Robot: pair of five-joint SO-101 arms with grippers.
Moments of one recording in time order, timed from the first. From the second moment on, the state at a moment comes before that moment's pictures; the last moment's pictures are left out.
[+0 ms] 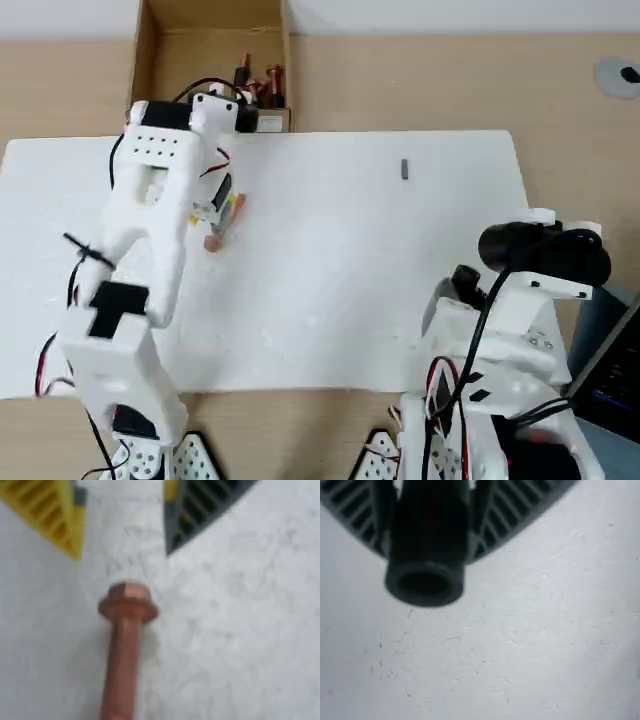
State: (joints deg) left arm 4.4 20.9 -17.1 94.5 -24.7; right arm 1.1 -80.1 31.3 99.0 -23.2
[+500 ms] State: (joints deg) left arm 4.9 35.6 -26.1 94.5 -29.8; right arm 1.1 -80.1 33.9 98.3 -23.3
